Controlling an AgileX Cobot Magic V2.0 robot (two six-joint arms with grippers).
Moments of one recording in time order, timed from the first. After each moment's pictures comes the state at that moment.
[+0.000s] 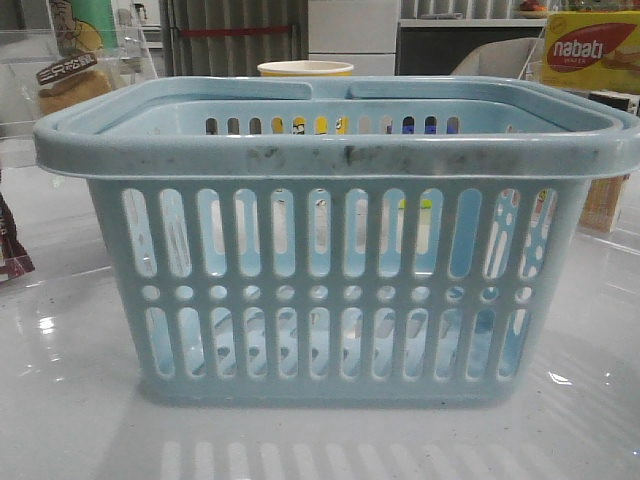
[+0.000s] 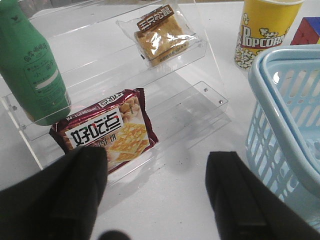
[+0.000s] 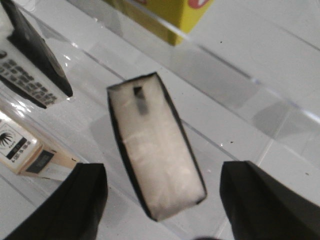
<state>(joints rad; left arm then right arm) -0.03 0.62 -0.75 -0.10 0.70 0.14 -0.28 1.88 -1.41 -0.02 0.42 0.03</state>
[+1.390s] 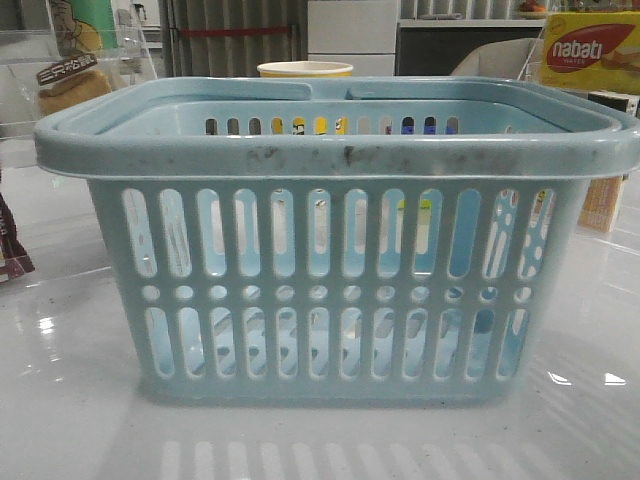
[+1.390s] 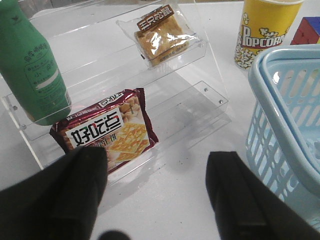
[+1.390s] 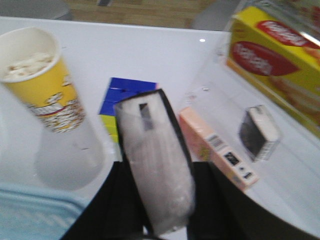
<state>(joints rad) -0.03 0.62 -0.75 -0.10 0.70 0.14 0.14 1.41 -1.41 0.04 0.61 0.03</state>
